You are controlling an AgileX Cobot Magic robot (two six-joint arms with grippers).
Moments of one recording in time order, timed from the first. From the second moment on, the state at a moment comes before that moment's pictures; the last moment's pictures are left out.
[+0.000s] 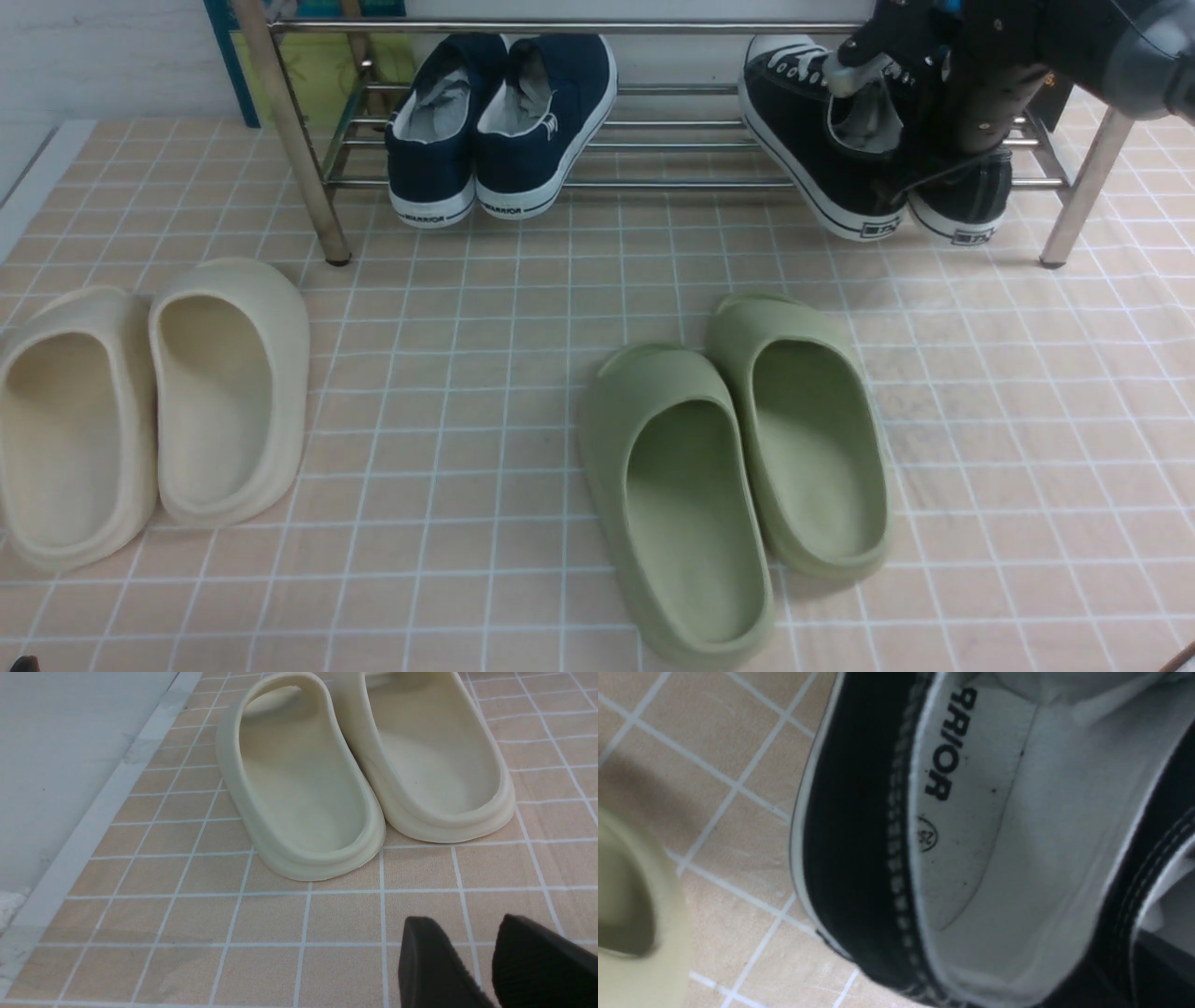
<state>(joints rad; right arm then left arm) 0.22 2.20 -2.08 -0.24 0.94 -0.28 0.07 -0.01 0.02 0.19 0.37 -0.01</state>
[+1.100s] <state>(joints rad) 0.23 0.84 -1.05 0.07 0.97 -0.11 0.07 -0.01 0.02 0.19 0.37 -0.01</state>
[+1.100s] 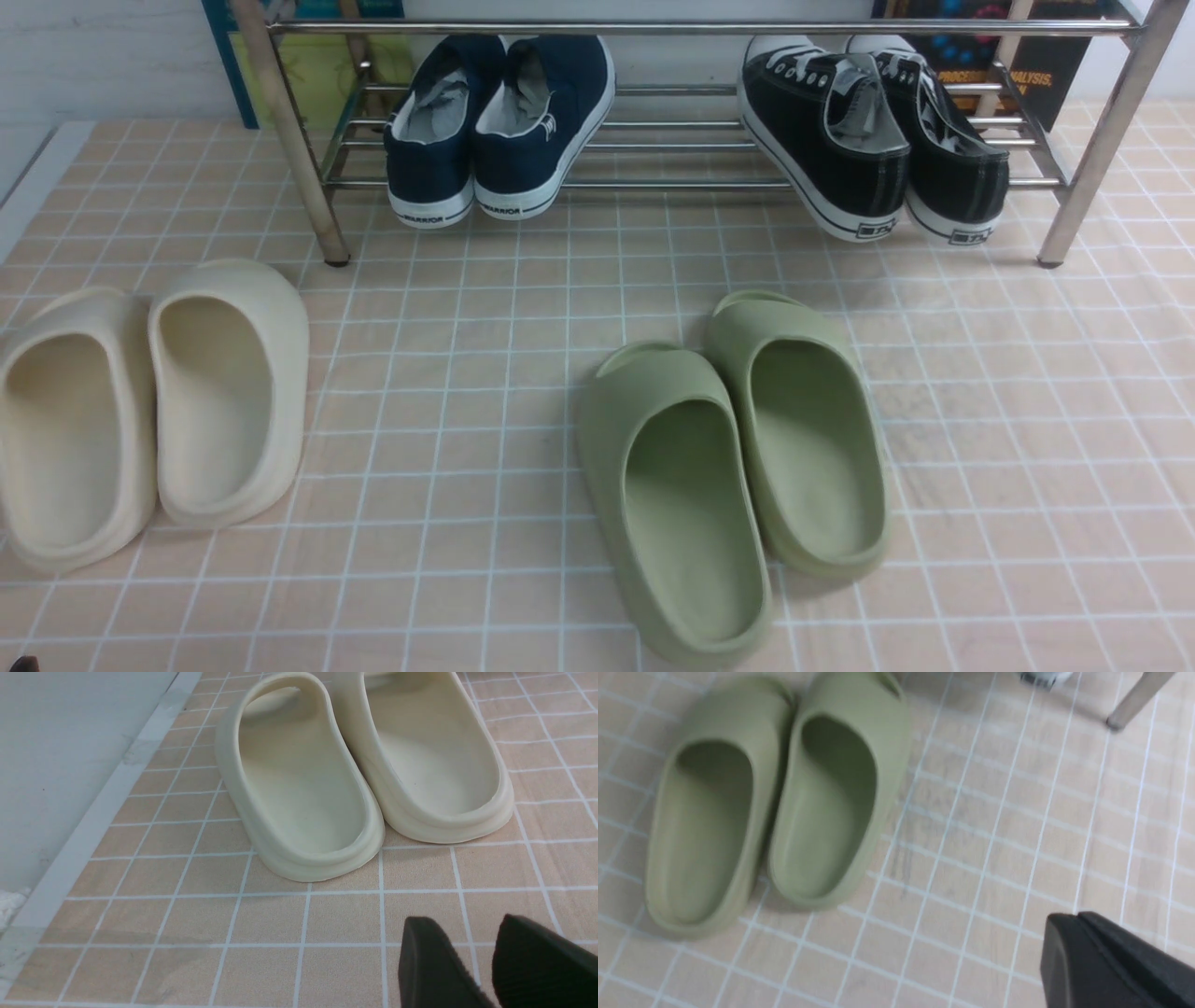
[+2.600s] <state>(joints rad) -0.11 0.01 0.02 -0.11 0.09 0.17 0.07 -0.01 0.02 0.19 0.37 -0.01</state>
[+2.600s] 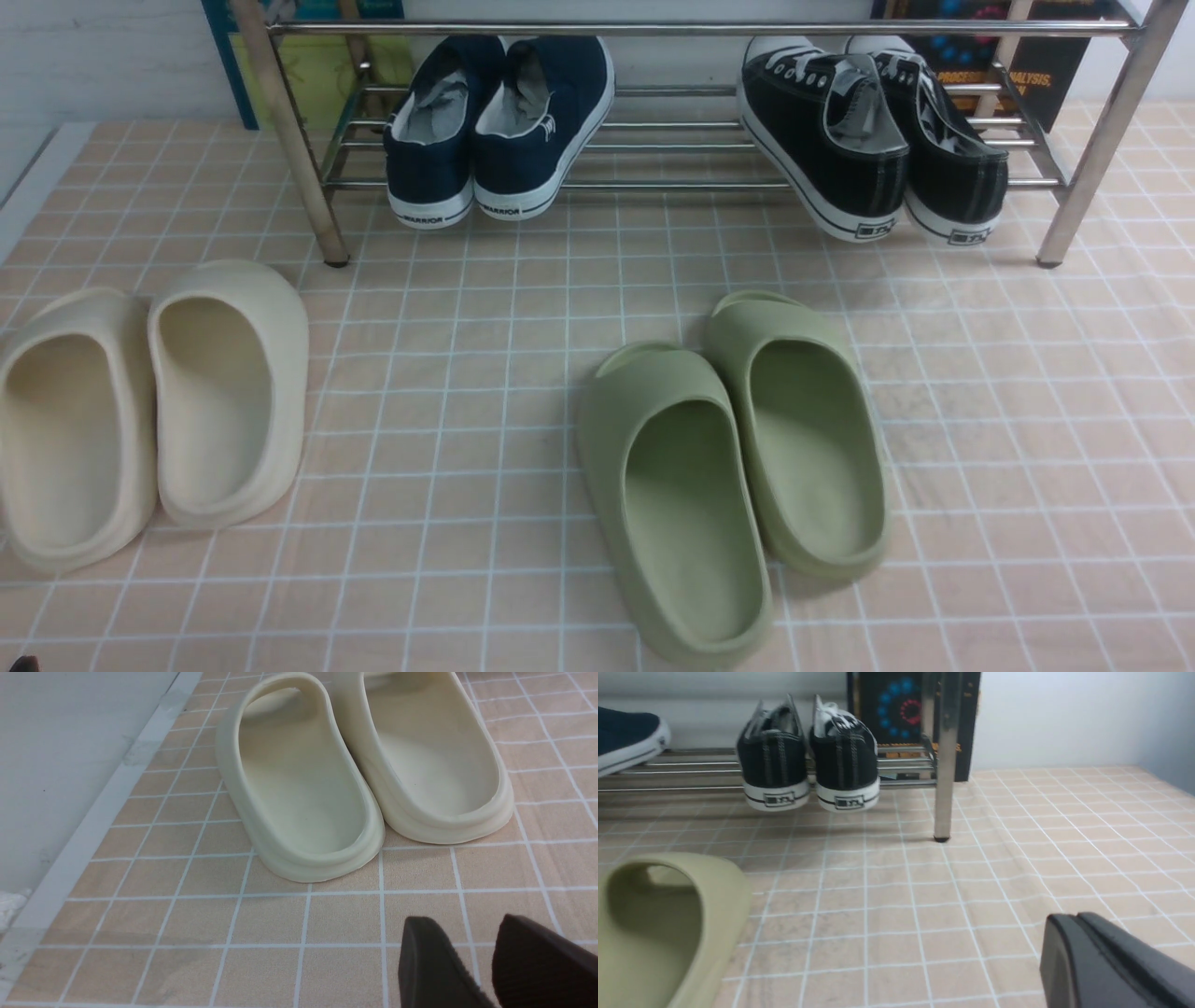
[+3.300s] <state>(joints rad) -0.12 -0.01 0.02 -0.07 0.36 0.17 0.07 -0.01 0.02 0.19 0.37 -0.01</state>
